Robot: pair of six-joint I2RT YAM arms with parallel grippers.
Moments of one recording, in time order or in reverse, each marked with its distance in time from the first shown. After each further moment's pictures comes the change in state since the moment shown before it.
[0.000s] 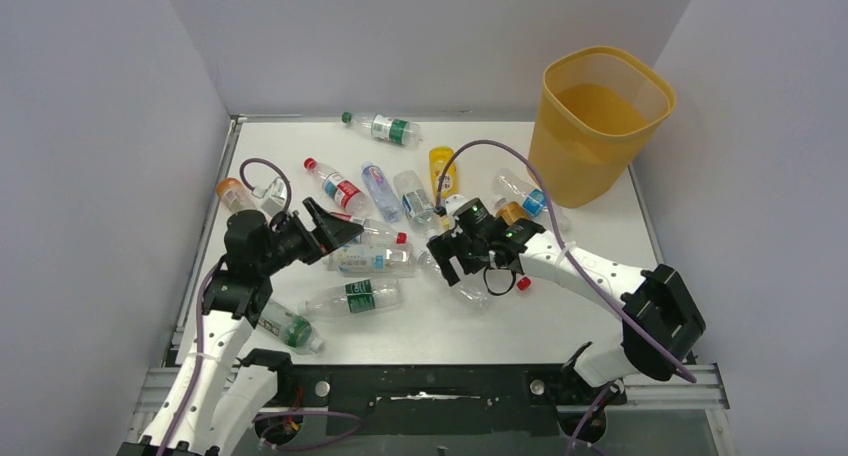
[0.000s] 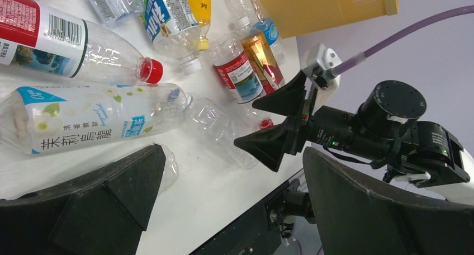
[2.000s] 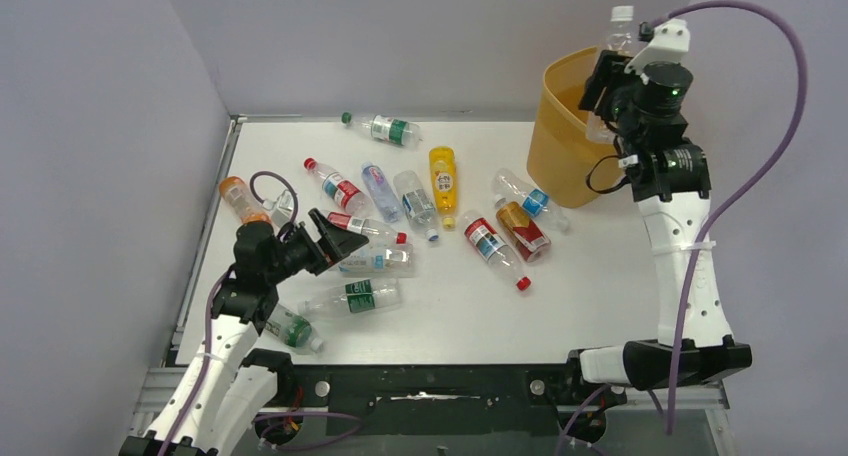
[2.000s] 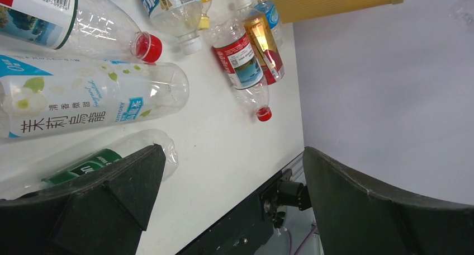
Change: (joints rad) left arm -0.014 -0.024 -0.130 0.106 0.039 -0.069; right arm -0.629 -0.109 0.739 -0.058 0.171 -0.018
